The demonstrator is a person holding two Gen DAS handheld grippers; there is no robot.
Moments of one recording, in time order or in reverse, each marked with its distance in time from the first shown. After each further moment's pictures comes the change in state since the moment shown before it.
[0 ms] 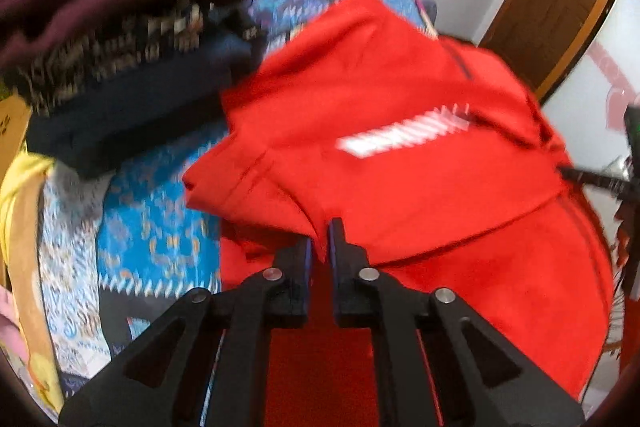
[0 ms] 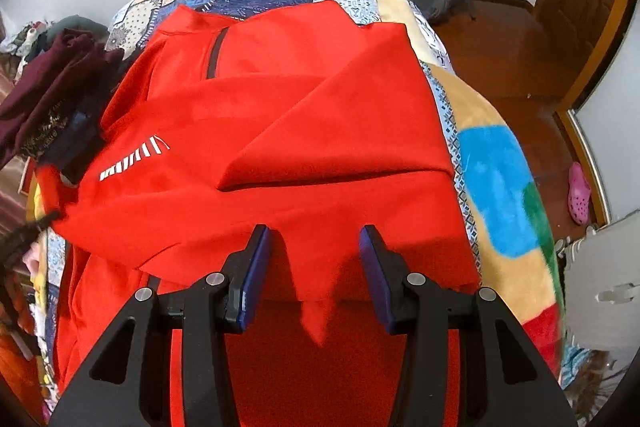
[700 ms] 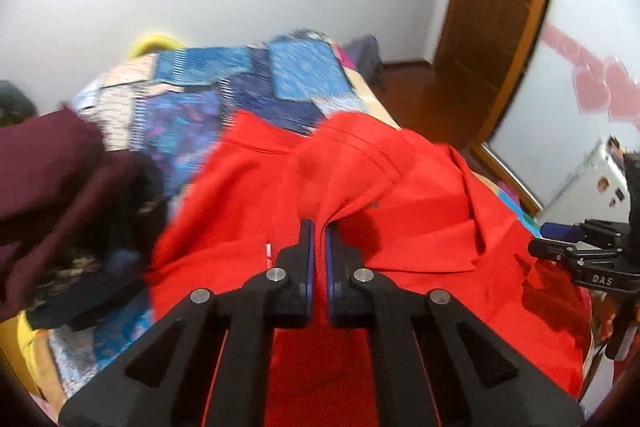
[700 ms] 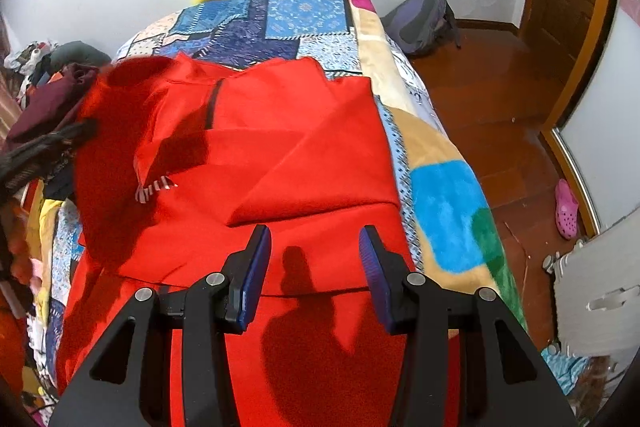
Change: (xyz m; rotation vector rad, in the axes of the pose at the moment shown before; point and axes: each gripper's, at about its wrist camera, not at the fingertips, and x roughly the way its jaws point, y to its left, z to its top) left arm -0.023 -0.114 0.121 0.219 -0.207 -0.033; right arm -0.042 -0.009 0.008 -0.003 -0.132 -0.026
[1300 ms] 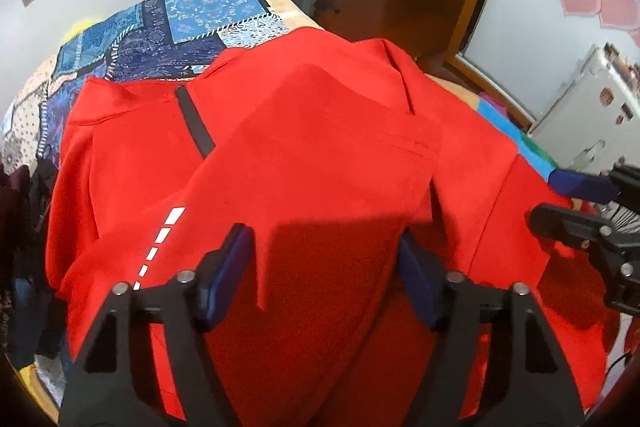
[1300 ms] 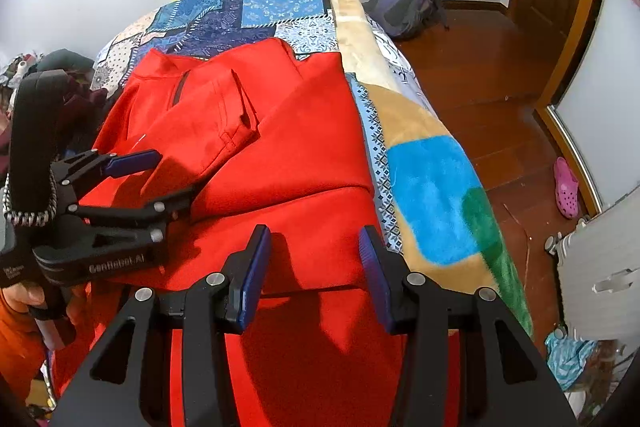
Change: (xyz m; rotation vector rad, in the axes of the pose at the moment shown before) left arm 0.119 -0.120 -0.017 0.195 0.266 -0.089; right arm 0.016 -0.029 -0.008 0.061 0.036 -0.016
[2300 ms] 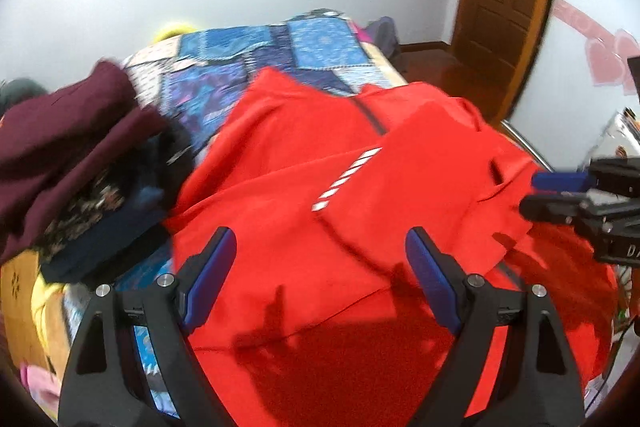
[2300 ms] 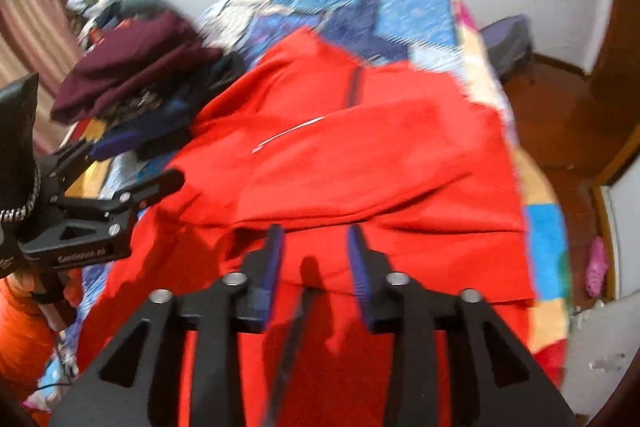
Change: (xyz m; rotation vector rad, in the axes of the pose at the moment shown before) left arm -0.119 0.075 -0.085 -0.153 -0.205 0.159; right arm -0.027 0.099 -0.002 -0.262 -0.055 0.128
